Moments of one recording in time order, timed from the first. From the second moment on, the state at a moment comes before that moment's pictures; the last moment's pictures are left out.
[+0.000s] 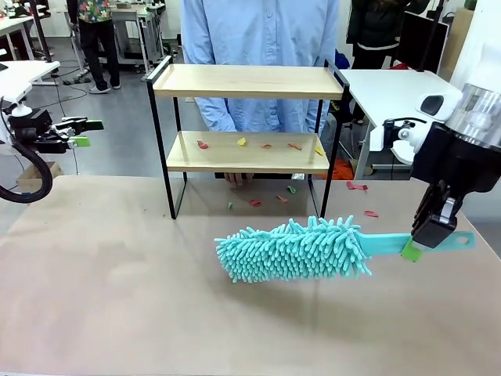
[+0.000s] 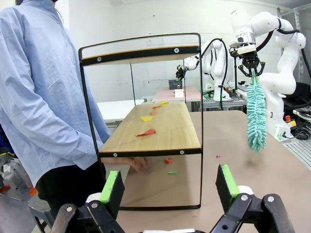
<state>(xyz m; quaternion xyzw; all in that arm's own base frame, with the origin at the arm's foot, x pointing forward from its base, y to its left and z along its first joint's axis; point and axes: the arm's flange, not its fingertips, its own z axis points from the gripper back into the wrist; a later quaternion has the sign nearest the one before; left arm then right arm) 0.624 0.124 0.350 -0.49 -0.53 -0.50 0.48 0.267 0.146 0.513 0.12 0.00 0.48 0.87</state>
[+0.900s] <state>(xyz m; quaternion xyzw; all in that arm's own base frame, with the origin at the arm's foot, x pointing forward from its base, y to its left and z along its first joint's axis) 0.624 0.124 0.350 -0.49 -0.53 -0.50 0.48 0.267 0.146 0.513 0.12 0.00 0.48 0.87</state>
